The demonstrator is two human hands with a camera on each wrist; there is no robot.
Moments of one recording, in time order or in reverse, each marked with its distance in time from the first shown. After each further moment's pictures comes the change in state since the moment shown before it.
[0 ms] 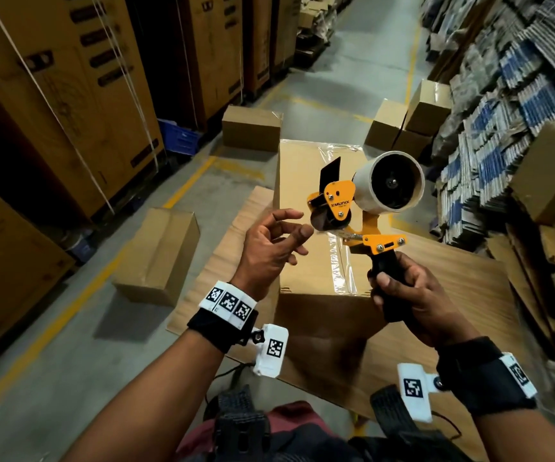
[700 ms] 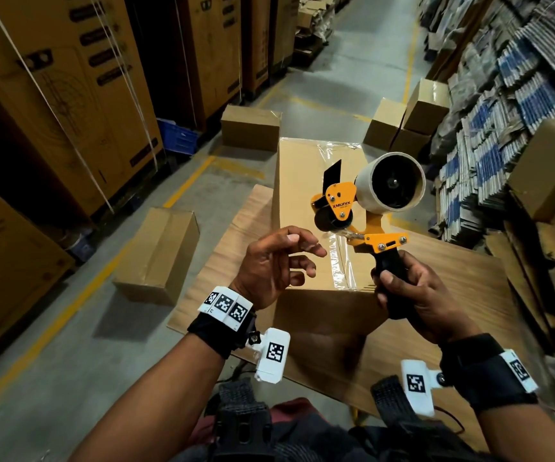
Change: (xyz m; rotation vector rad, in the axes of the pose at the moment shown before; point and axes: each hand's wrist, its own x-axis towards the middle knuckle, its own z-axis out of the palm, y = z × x) left_hand -0.020 0.002 -0.006 -0.217 -0.291 -0.281; right_hand -0.006 0.003 -0.005 0.004 0.015 0.007
